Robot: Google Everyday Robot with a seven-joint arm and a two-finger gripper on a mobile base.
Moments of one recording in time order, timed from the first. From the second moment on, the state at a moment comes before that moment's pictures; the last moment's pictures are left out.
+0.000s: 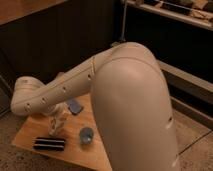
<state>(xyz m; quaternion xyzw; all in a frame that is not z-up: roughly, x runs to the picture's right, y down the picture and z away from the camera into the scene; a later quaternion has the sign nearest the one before) -0.205 0.100 0.706 -0.19 0.07 -0.26 0.94</state>
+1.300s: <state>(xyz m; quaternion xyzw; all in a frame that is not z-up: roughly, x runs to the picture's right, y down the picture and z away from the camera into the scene) -0.226 0.089 0.704 -0.16 0.13 -0.31 0.93</state>
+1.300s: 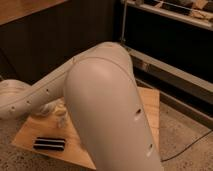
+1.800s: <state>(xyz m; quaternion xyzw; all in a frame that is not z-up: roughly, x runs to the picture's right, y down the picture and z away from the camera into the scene) -0.234 0.098 0.706 -0.18 0.12 -0.31 0.93</state>
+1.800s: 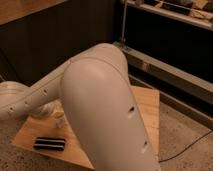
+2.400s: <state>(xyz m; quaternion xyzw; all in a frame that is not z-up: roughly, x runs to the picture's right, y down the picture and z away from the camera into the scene) -0.237 0.091 0.704 -0.18 0.12 -0.30 0.93</state>
